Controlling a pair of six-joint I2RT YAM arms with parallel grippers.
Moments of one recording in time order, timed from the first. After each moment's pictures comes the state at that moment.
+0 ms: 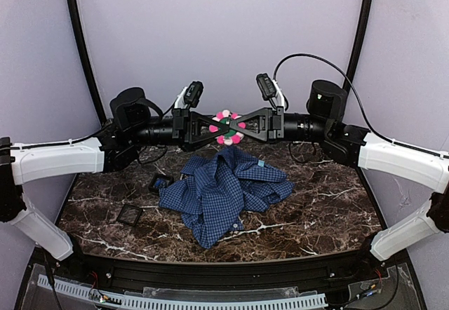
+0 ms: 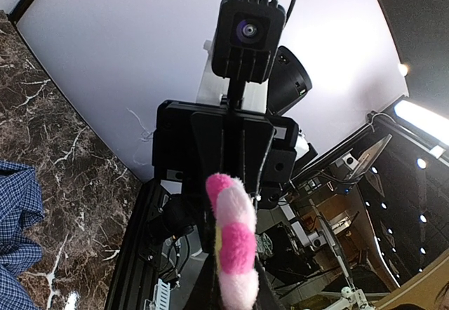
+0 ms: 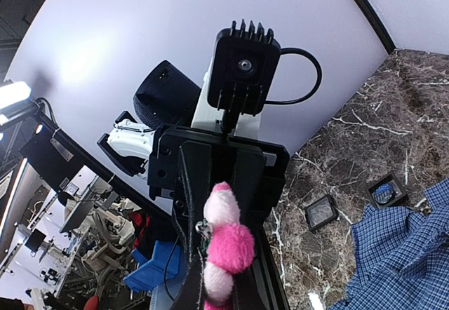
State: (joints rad) left arm -0.80 1.47 1.07 0.52 0.78 -1.03; right arm 0.79 1.32 1.07 0.27 -0.72 0.76
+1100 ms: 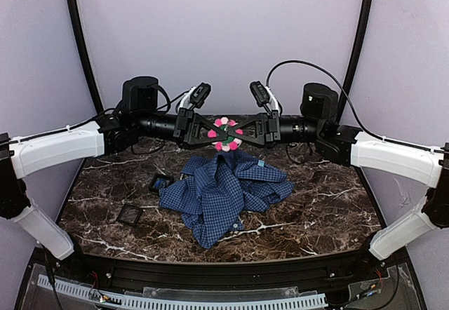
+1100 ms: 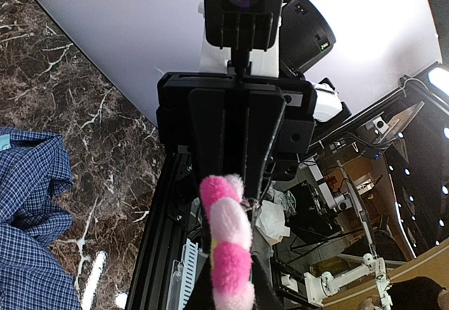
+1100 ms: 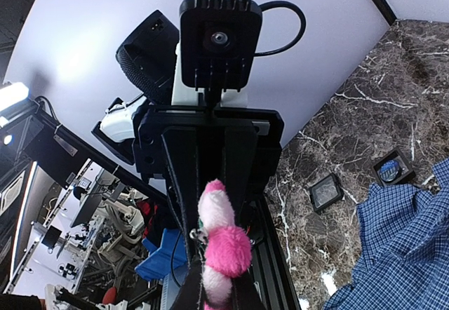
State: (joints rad) left arm -0.77 1.51 1.24 0.10 0.90 -0.77; right arm 0.76 1.38 1.07 0.28 -0.80 0.79
